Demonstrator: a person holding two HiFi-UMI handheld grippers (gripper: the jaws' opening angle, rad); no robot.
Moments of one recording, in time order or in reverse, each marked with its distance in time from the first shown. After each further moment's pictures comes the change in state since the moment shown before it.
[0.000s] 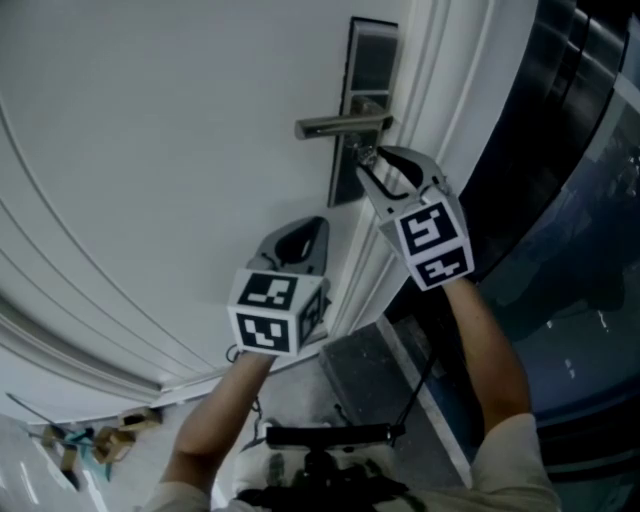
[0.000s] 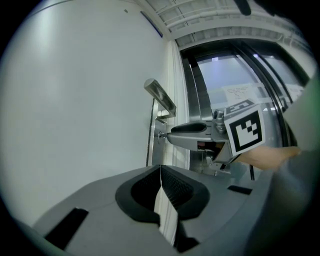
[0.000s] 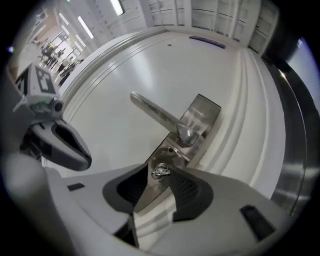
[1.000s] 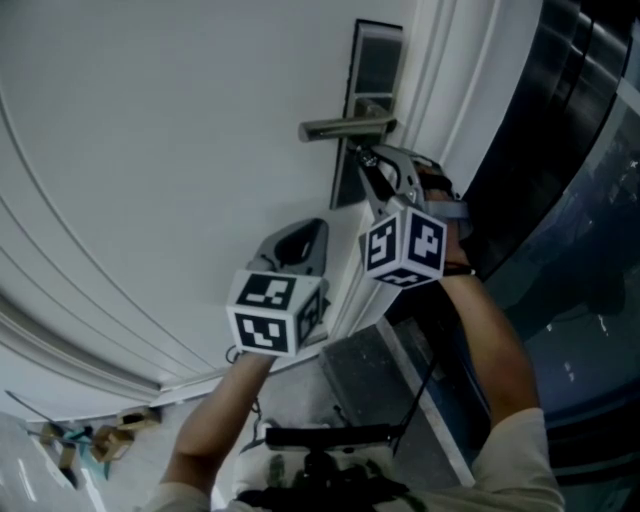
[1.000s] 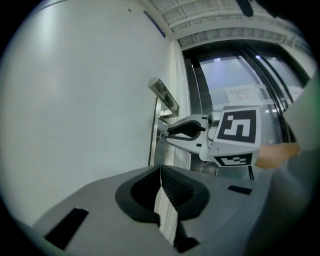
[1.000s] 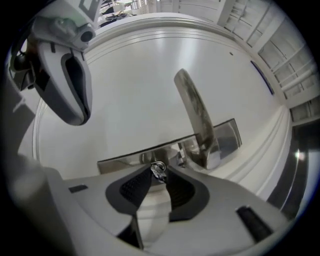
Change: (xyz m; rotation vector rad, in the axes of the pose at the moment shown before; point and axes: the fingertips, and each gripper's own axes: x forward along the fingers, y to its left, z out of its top) left arm 0.000 0.006 -0.002 -0.019 0.002 0.007; right arm 0.023 0.007 -0.012 -0.590 0.152 -0.121
